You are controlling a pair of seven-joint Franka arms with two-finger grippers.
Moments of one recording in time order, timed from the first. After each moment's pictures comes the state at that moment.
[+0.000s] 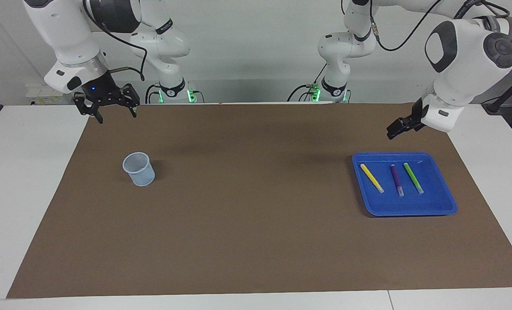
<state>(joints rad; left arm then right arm) 0.03 0.15 -0.07 -1.46 -0.01 1.40 -0.27 0.01 -0.12 -0.03 -1.80 0.00 1.67 -0.24</state>
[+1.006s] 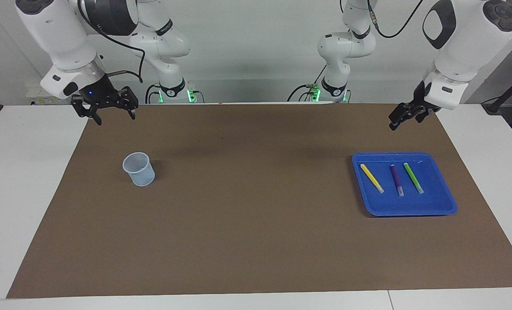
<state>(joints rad) 0.01 0.03 -0.05 -1.62 -0.01 1.57 -0.26 0.02 -0.07 -0.04 -1.71 0.00 1.60 -0.21</state>
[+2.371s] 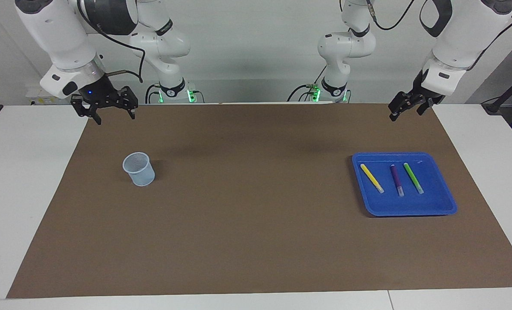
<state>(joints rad) -0.01 -0.05 -0.02 -1.65 0.00 1.55 -0.20 0.02 -0.07 -0.04 -1.71 0.00 1.60 -0.21</state>
